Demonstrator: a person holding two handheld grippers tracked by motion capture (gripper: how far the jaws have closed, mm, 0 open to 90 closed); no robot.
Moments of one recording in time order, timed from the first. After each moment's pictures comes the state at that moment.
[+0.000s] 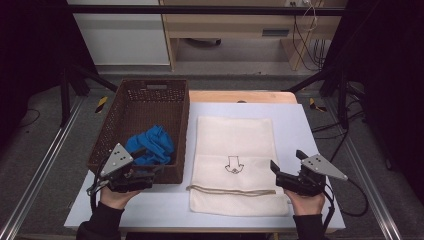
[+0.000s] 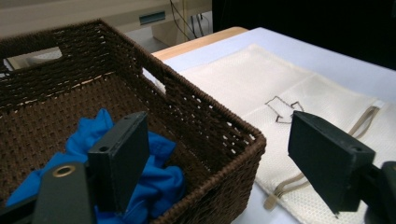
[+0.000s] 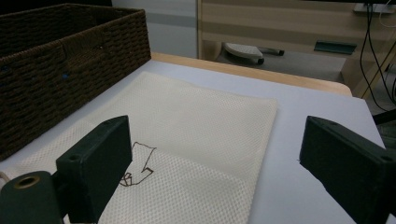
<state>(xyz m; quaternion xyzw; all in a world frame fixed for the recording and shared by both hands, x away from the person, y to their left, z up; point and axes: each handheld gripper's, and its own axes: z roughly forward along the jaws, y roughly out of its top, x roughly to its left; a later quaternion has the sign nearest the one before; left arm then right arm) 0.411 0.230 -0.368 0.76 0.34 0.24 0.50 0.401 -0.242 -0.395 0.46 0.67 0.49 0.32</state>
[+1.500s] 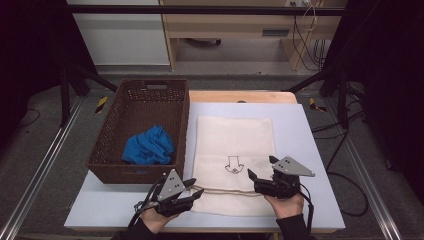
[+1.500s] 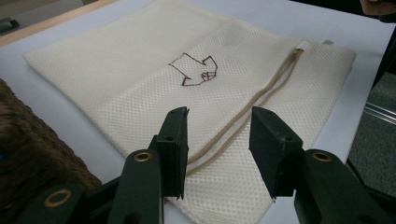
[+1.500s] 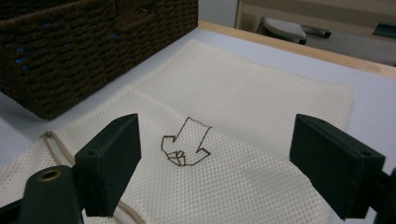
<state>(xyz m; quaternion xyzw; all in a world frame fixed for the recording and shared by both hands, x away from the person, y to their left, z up) 0.383 0.131 -0.426 0.83 0.26 0.17 0.46 0.408 -0.192 -0.414 0.42 0.73 0.46 0.27</state>
